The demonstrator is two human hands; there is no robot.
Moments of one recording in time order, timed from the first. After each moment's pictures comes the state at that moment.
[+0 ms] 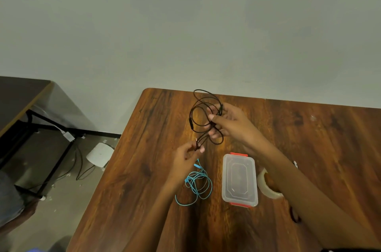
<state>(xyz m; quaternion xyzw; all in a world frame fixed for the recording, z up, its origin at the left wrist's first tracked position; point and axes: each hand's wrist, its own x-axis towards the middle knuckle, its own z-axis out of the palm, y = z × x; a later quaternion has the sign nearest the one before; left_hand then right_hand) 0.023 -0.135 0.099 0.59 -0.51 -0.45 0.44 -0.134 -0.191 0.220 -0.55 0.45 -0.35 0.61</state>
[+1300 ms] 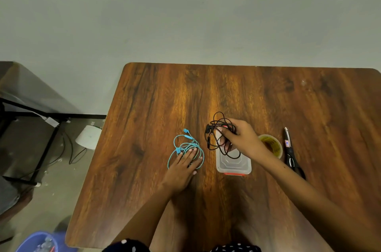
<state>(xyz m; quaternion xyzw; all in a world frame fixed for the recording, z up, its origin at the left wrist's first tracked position) 0.042 -0.083 -0.048 0.48 -0.87 -0.14 -0.04 -0.173 -0.142 0.136 -0.59 0.55 -0.27 0.53</state>
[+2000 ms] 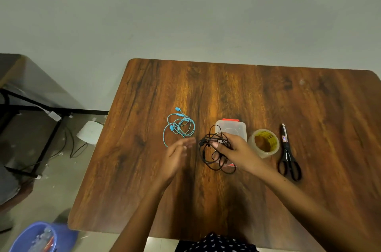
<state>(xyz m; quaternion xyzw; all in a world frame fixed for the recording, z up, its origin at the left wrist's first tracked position) 0.029 -0.068 0.049 0.55 -0.48 -0.54 0.42 -0.170 -0.086 0.127 -0.59 0.53 -0.22 0.57</state>
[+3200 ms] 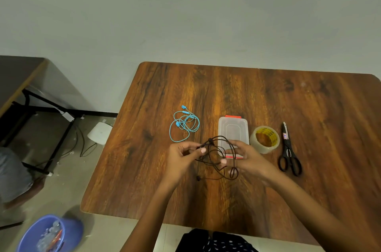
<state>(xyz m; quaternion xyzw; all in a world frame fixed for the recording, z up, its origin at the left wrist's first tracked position) 0.013 -0.018 0.099 0.53 -0.47 -0.51 0.48 -0.196 -0.037 0.121 -0.48 0.55 -0.21 0.65</state>
